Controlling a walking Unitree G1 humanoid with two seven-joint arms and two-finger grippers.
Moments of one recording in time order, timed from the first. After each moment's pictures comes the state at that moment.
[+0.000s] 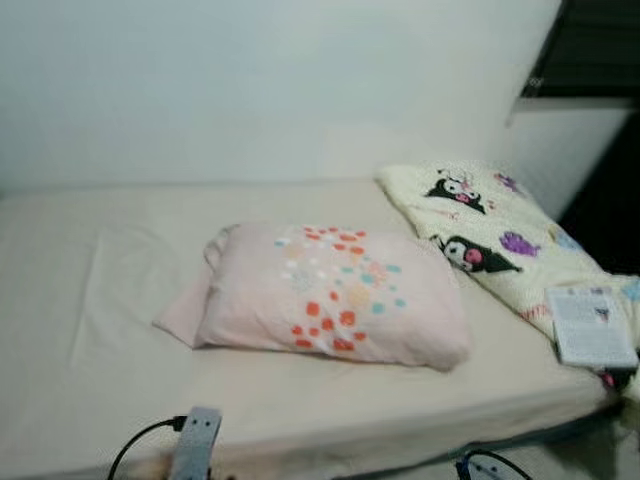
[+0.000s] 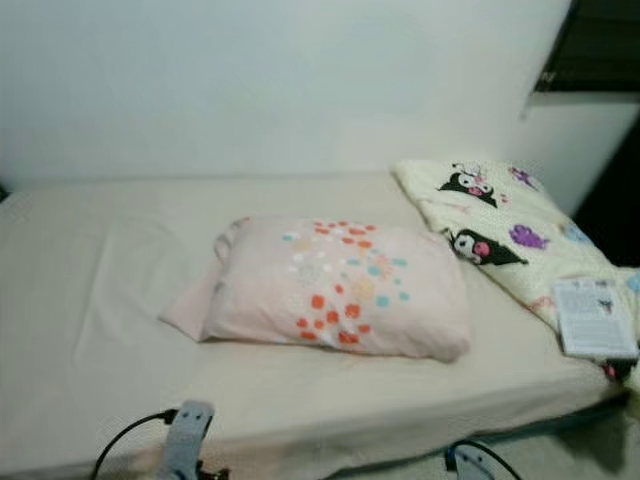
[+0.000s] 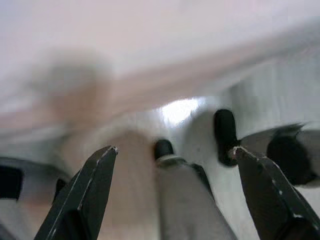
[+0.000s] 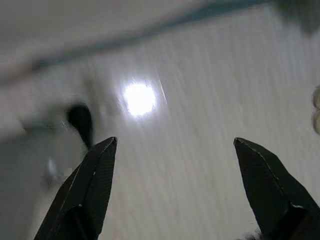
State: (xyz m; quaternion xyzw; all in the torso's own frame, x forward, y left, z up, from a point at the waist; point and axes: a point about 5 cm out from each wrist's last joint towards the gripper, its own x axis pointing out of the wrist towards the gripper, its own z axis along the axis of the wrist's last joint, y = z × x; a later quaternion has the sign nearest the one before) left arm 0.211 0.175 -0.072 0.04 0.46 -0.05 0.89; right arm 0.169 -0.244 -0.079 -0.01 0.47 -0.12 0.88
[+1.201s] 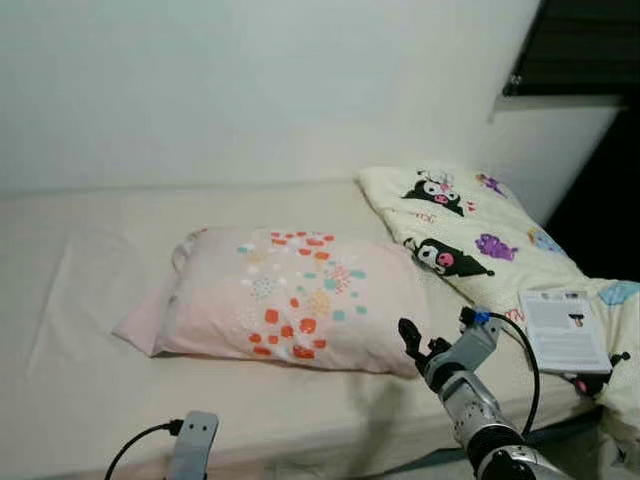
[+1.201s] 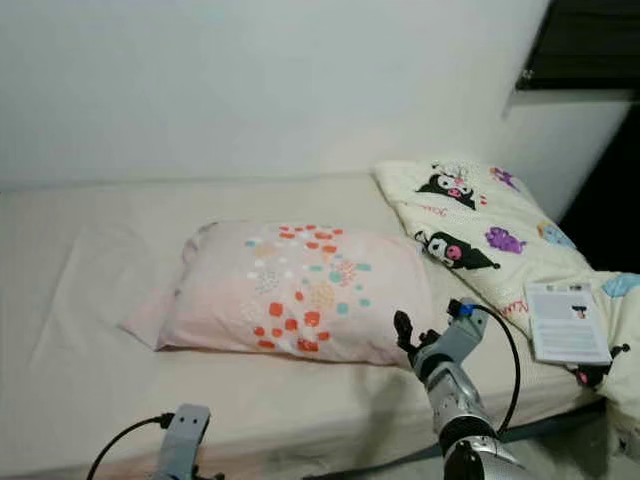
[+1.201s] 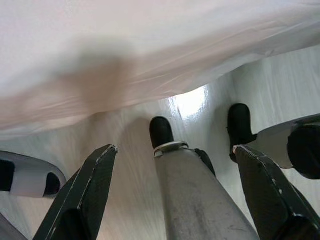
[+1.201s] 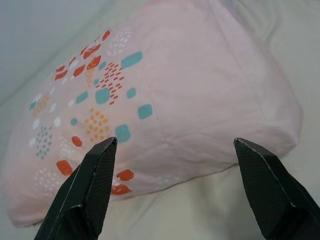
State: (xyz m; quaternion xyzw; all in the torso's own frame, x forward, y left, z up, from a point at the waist) left arm 0.202 0.181 -0.076 0.05 0.47 -0.04 0.88; right arm 0.314 -0.198 0.022 0.29 0.17 -0.02 0.94
